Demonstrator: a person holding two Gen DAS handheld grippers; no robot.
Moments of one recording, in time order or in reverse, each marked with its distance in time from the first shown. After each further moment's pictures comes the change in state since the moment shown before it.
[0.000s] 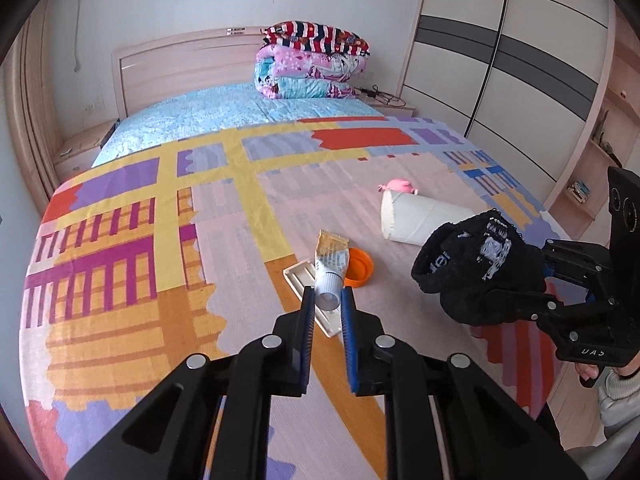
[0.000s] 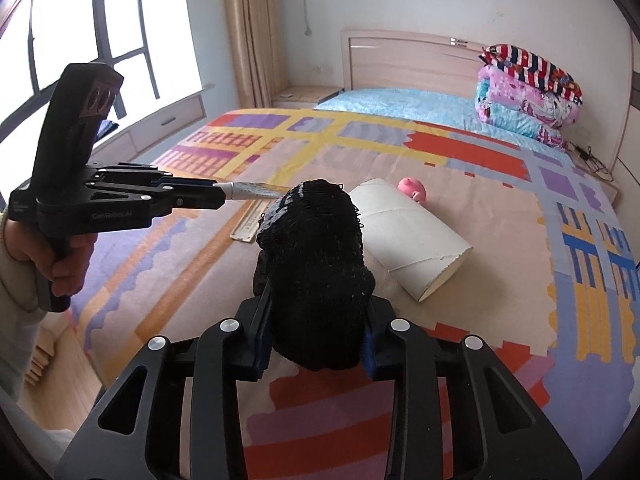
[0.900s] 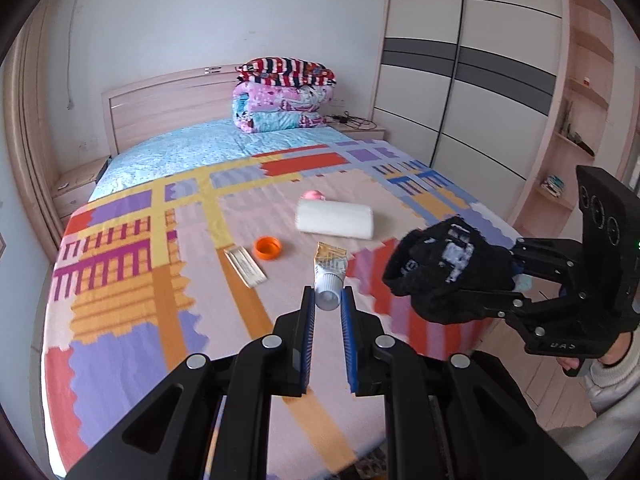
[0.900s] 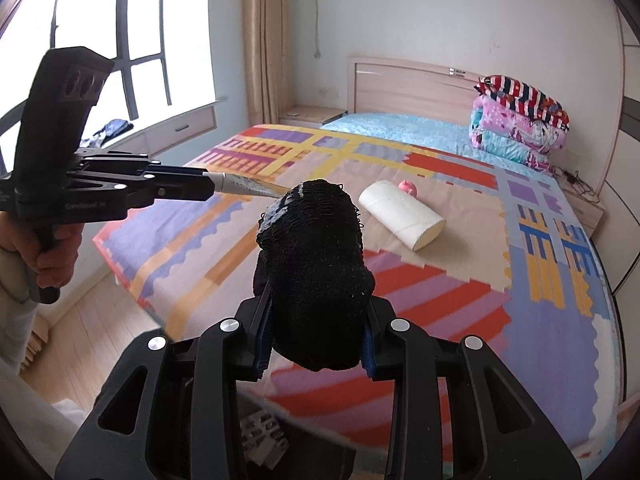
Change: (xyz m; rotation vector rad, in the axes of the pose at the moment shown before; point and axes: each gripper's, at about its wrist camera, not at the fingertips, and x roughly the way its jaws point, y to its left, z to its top) left arm -0.100 -0.085 -0.047 0.083 -0.104 -0.040; right arm -0.095 0.039 -0.051 -0.063 -0.070 -0.028
